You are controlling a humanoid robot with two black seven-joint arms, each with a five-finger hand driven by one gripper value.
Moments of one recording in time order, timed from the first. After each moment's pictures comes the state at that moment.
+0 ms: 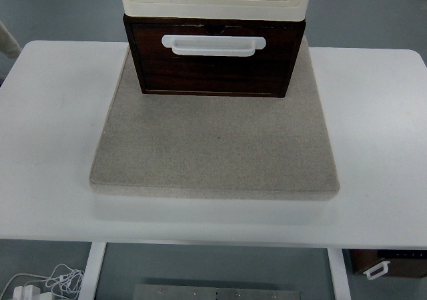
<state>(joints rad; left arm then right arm) -1.36 0.38 -1.24 -0.58 0.16 -0.35 -0.13 0.01 0.00 -0.01 0.18 -0.04 -0.05 0.04</state>
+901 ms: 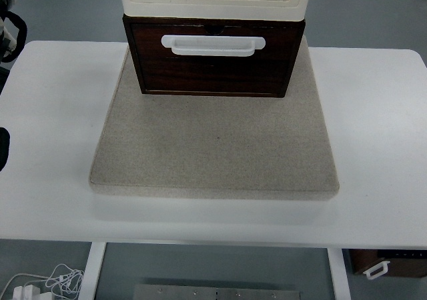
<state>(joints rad) -1.13 0.32 -1.21 -0.30 0.01 -0.19 -0.04 0.01 0.00 -0.01 0.18 -0.04 -0.04 0.04</state>
